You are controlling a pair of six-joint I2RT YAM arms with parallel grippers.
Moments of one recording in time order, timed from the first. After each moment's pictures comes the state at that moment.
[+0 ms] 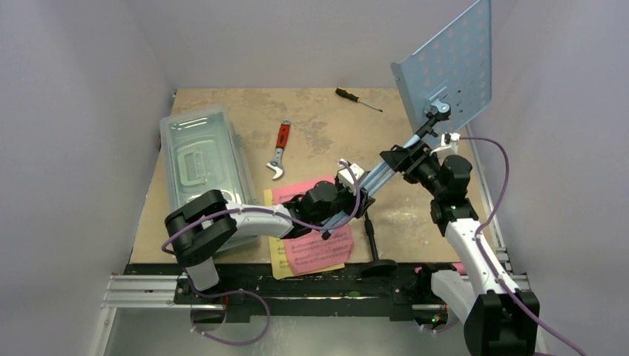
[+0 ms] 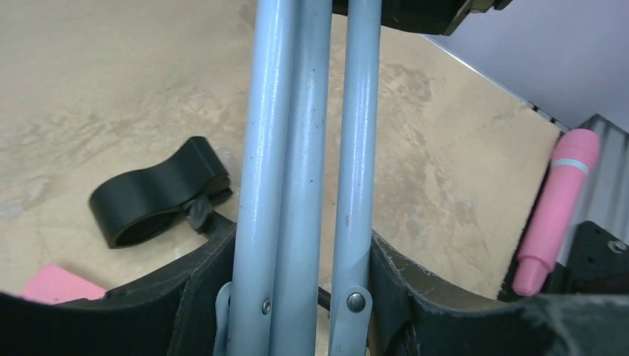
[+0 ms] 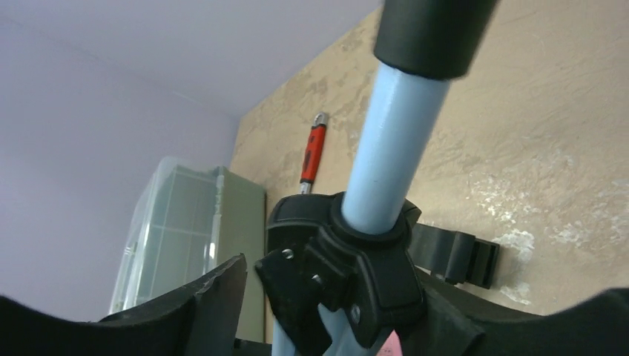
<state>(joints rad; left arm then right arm) -1.08 1.74 0.91 0.63 -0.12 -0.25 0.03 0.91 0.53 0.21 -0.42 0.89</state>
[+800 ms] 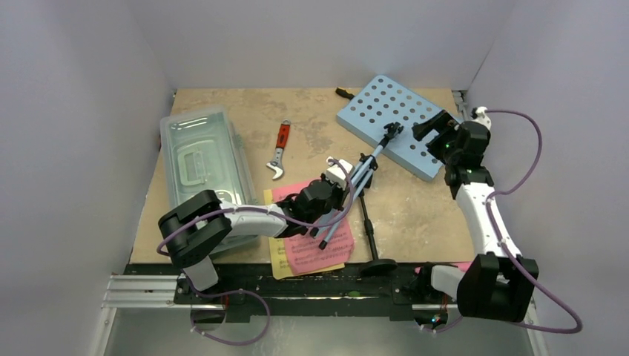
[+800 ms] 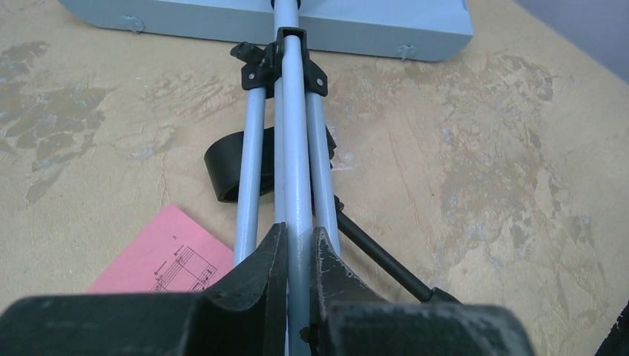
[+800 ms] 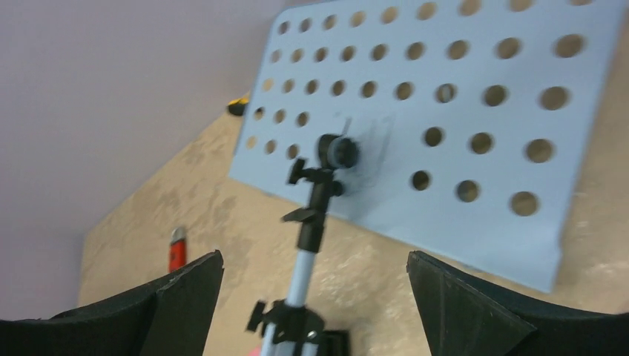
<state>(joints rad) -1.04 1.69 0.81 0.64 -0.33 -0.20 -0.07 1.14 0.90 -0.11 -0.10 0.67</state>
